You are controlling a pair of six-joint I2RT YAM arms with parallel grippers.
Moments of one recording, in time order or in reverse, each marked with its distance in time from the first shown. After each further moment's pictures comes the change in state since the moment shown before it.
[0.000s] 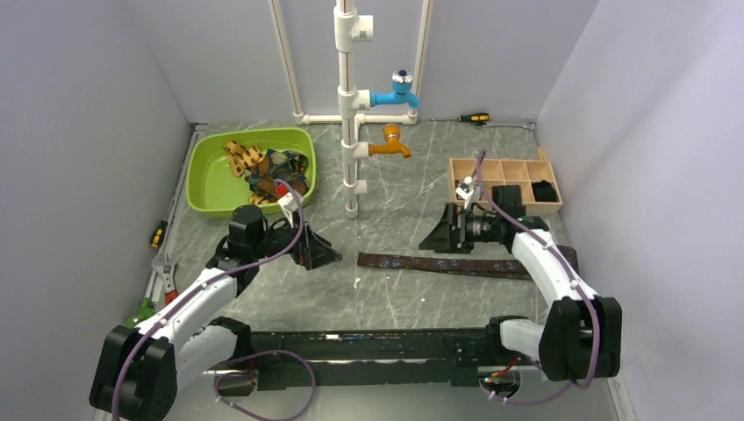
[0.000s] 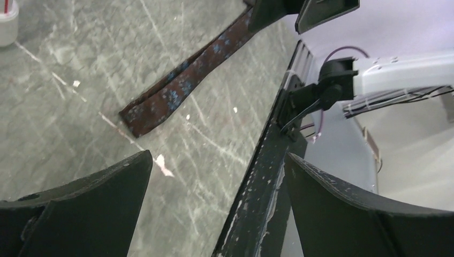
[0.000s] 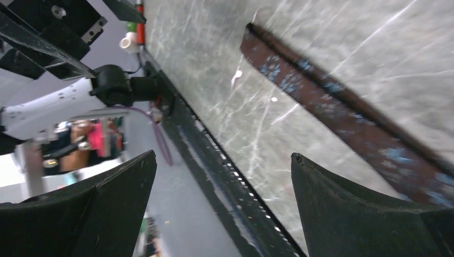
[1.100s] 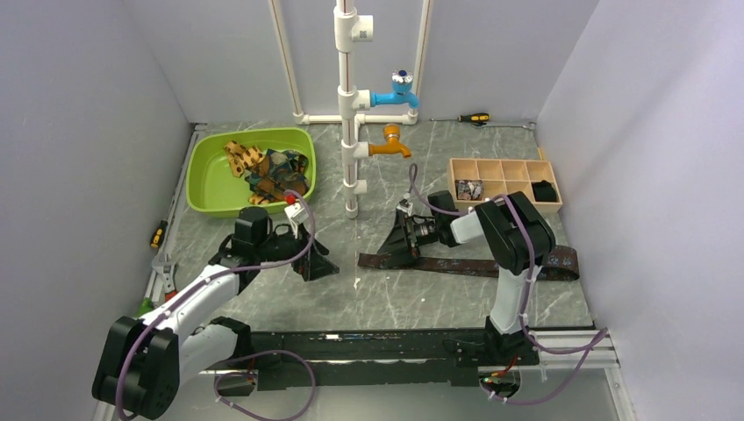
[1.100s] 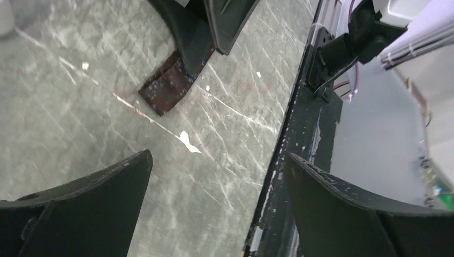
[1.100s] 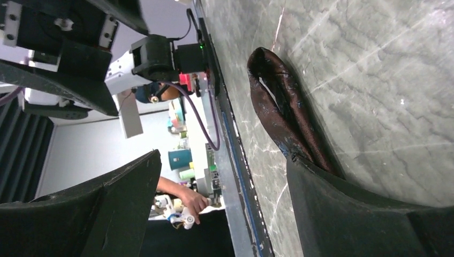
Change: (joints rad) left arm 0.008 0.047 -0.020 -0.120 0.039 0.246; right arm 0.334 0.771 -0.046 0.961 -0.271 0.576
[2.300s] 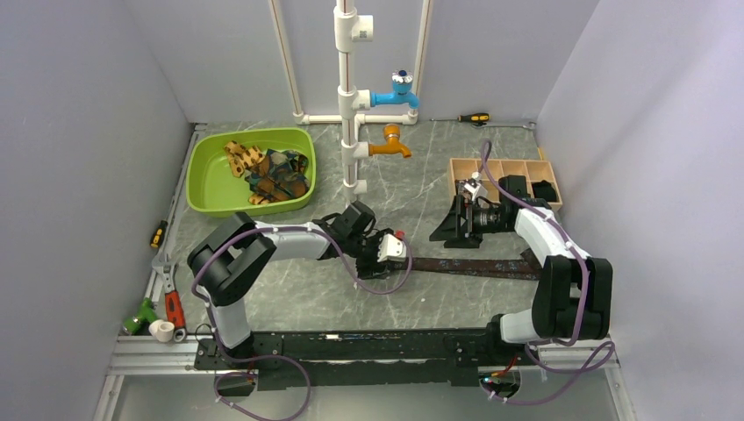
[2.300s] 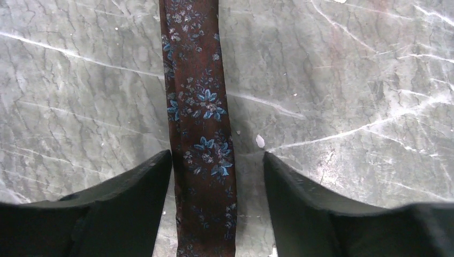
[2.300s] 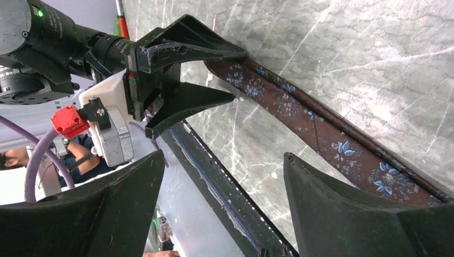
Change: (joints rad) left arm -0.513 0.773 0.545 -0.175 -0.372 0.941; right arm -0.412 -0.540 0.111 -1.019 0.282 -0.634
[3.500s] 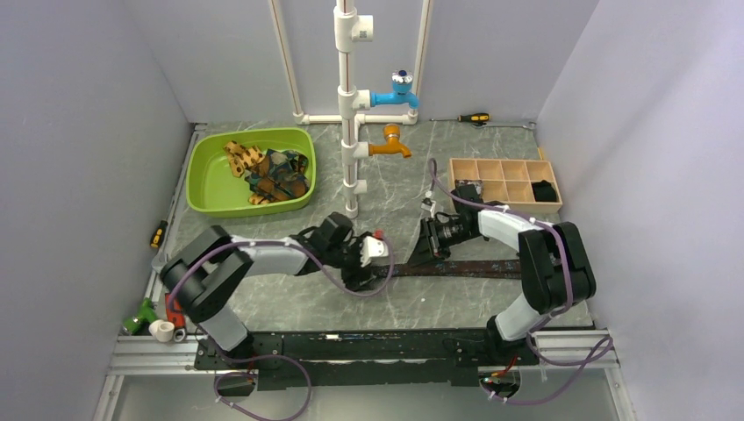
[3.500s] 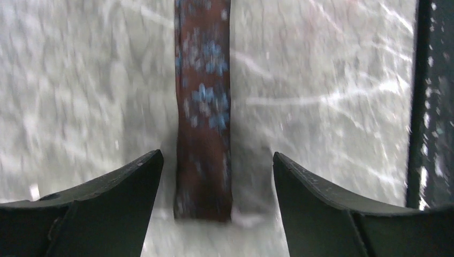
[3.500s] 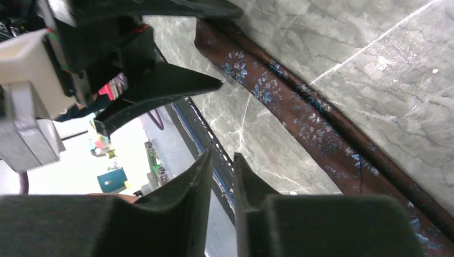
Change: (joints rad) left arm 0.019 -0.122 -0.198 0.164 -0.005 -0.225; right arm 0.293 0.175 -0.045 0.143 -0.005 0.051
